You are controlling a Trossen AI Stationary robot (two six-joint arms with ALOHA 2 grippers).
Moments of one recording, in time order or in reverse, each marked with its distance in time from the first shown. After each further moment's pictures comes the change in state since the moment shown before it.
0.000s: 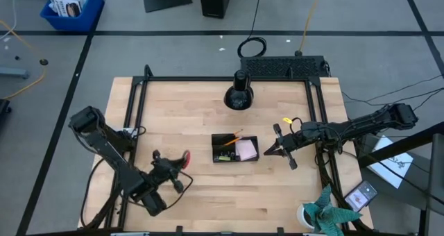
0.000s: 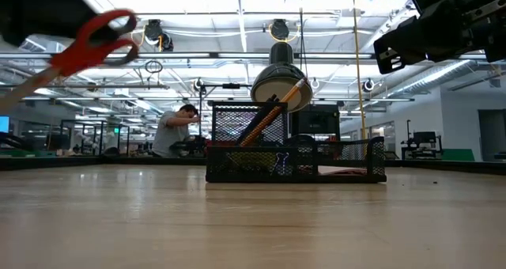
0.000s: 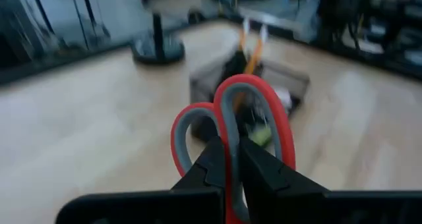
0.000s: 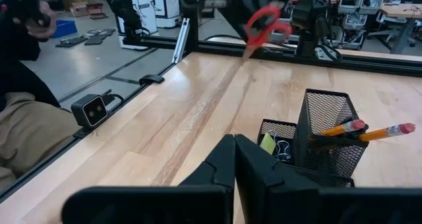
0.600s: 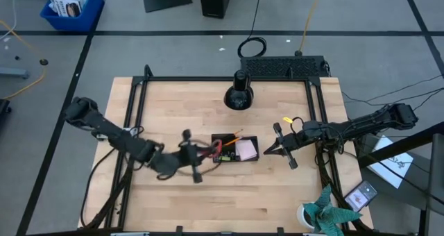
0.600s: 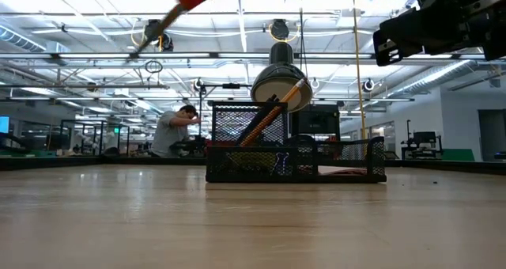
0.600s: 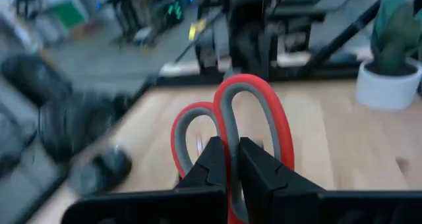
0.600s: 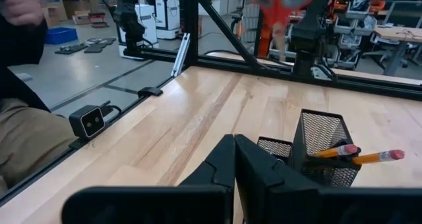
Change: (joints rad) left arm 0.361 -0.184 0.003 0.894 0.410 1.475; right arm 0.000 0.000 0.000 0.058 0.000 -0.030
